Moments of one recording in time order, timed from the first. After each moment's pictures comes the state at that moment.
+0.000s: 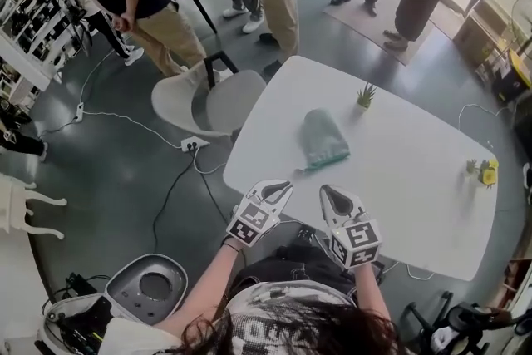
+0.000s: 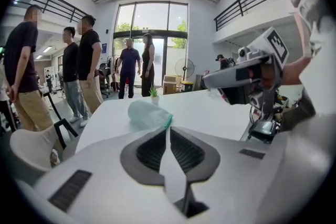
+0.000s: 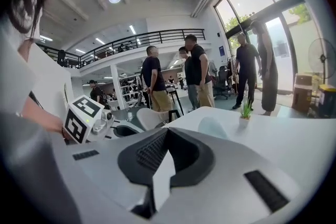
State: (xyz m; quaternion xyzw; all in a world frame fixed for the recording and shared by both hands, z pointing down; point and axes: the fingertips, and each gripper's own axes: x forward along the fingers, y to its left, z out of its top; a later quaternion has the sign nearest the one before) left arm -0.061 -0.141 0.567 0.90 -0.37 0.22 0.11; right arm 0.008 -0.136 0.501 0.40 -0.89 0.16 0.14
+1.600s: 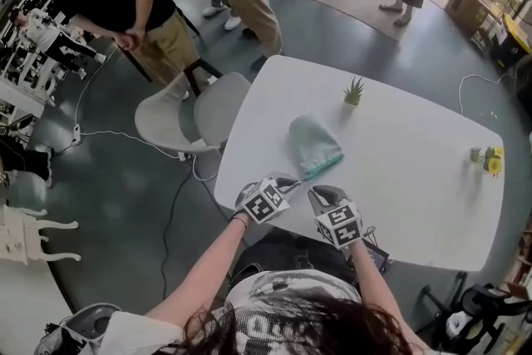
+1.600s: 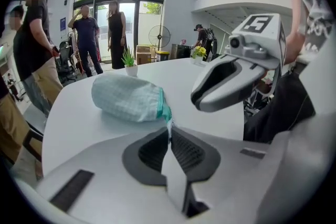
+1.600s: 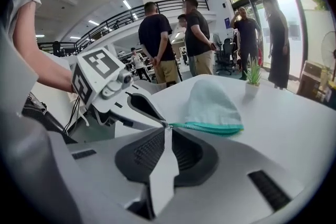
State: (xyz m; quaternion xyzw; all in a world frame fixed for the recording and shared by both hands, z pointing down) left arm -0.011 -0.202 0.659 0.90 -0.18 0.38 0.13; right arm 0.015 -0.184 0.624 0.35 -0.87 0.23 0.27
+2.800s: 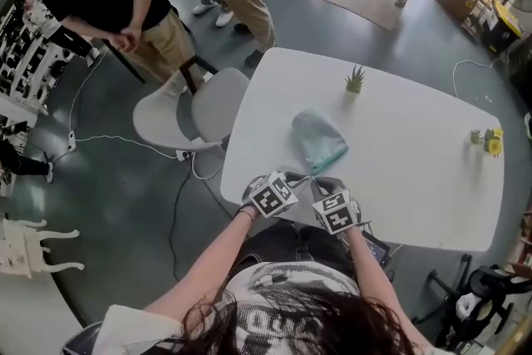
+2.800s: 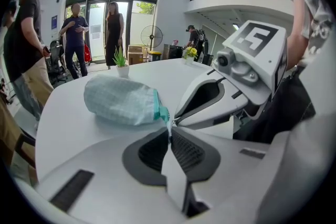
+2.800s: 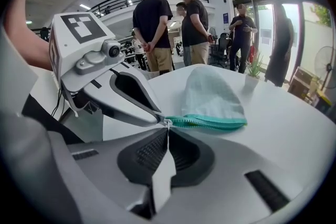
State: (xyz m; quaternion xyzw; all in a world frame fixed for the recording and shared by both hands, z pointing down) left arm -0.011 -0.186 0.654 0.91 -0.14 0.38 0.13; right arm -0.002 -0.182 0.659 0.38 -0.83 0.23 0.33
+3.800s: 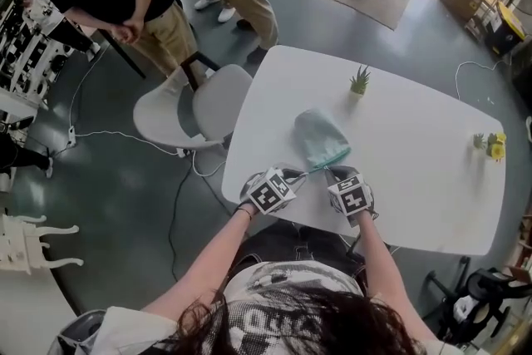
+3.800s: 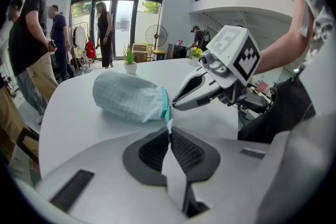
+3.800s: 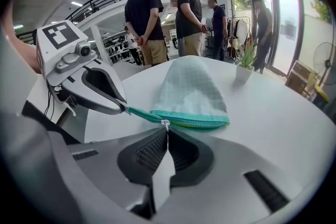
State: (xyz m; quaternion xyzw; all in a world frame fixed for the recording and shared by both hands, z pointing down) left arm -0.023 -0.203 0.656 0.90 -0.15 0.38 0.15; right arm 0.039 -0.222 0.681 0.39 -0.81 0.26 0.36
